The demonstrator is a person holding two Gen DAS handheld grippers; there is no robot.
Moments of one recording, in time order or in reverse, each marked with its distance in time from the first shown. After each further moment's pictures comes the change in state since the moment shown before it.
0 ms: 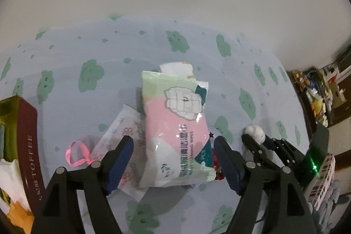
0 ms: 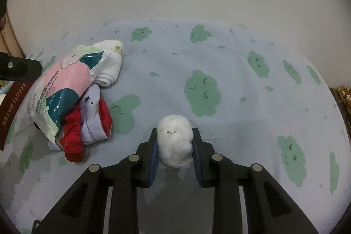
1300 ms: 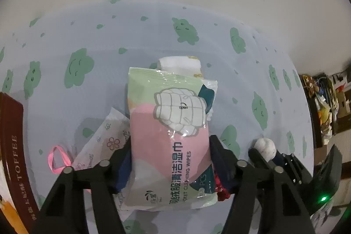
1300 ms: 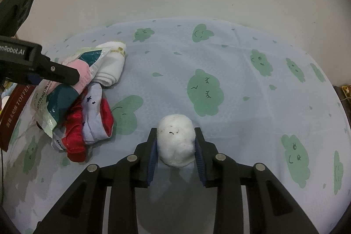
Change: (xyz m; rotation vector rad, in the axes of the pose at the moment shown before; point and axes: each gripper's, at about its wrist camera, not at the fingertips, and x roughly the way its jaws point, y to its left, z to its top) left arm 0.032 0.002 0.015 -0.083 0.042 0.027; right arm -0.001 -0.004 -0.001 0.007 0.000 0.027
